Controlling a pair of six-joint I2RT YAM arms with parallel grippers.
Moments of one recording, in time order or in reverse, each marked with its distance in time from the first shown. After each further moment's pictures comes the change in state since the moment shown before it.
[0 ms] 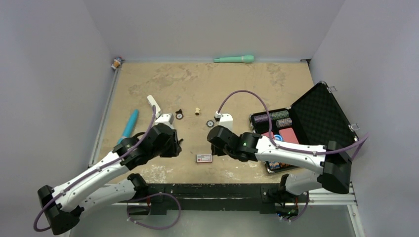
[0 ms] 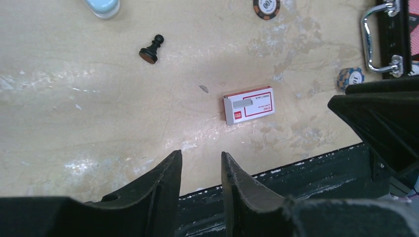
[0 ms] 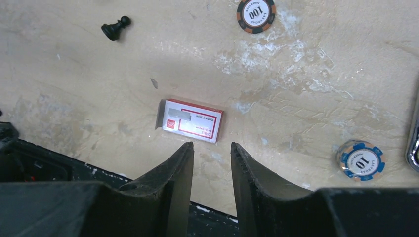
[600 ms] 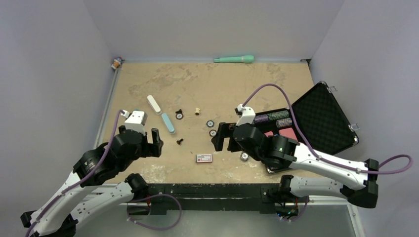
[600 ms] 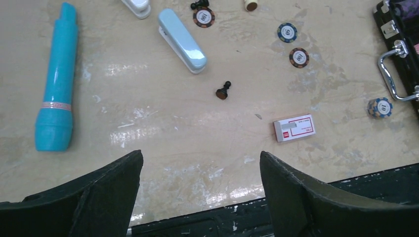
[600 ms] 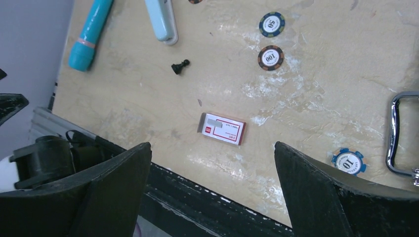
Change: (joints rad) left arm 0.009 -0.290 0.213 -0.298 -0.237 0.225; right arm 0.012 -0.338 0.000 -0.051 0.042 -0.030
